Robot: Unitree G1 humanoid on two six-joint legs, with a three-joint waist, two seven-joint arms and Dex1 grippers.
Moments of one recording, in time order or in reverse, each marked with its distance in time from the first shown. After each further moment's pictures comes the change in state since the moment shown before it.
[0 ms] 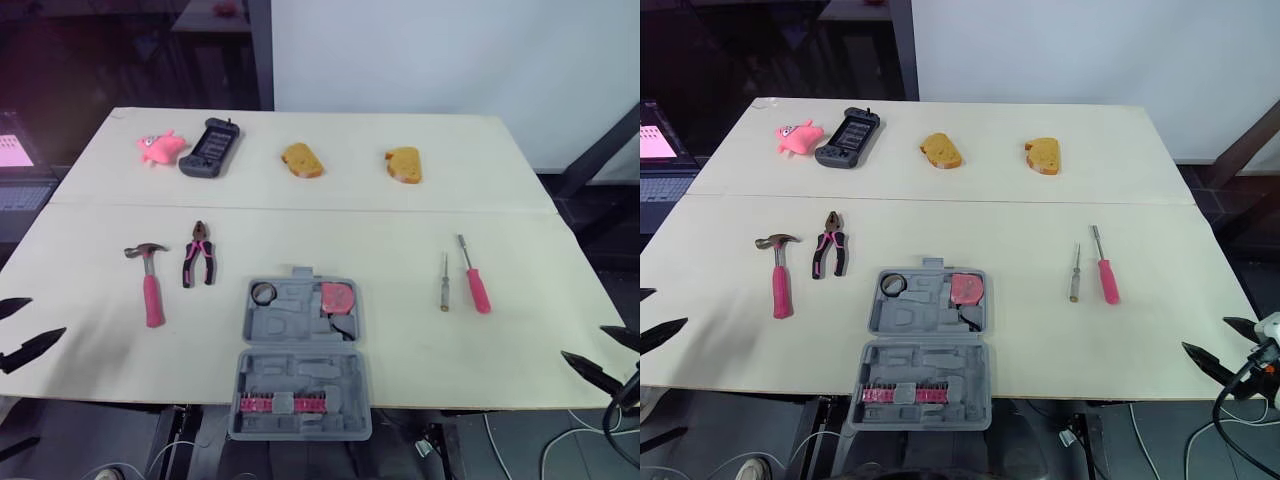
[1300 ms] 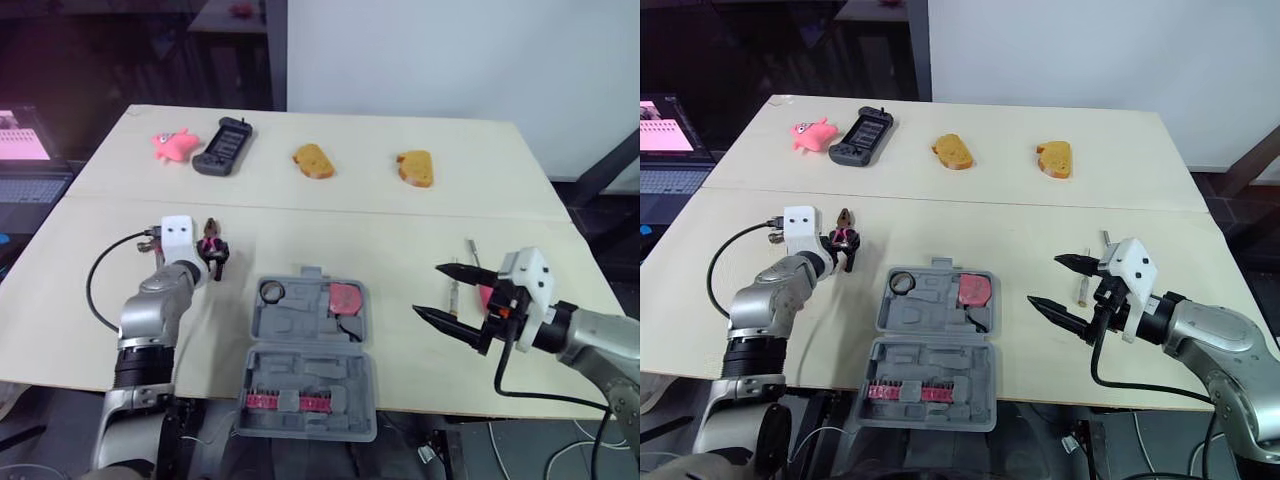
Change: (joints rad) left arm -0.484 -0.730 -0.353 -0.648 0.198 0.987 1.303; right arm -0.298 -0.001 0.399 -0.630 0.287 0.413 -0.215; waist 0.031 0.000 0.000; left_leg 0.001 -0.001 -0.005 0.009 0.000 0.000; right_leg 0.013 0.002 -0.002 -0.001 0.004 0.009
